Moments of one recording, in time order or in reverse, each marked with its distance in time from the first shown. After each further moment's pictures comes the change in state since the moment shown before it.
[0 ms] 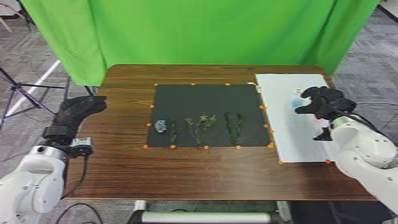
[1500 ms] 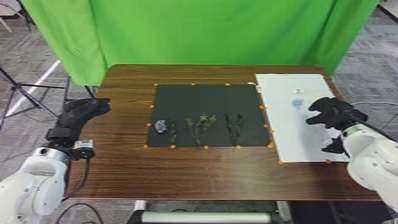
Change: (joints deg) left arm 0.5 -0.6 -0.1 -0.5 0.3 -1.8 -0.6; right arm -12.5 1.4 12.9 -4.0 6.1 -4.1 -1.5
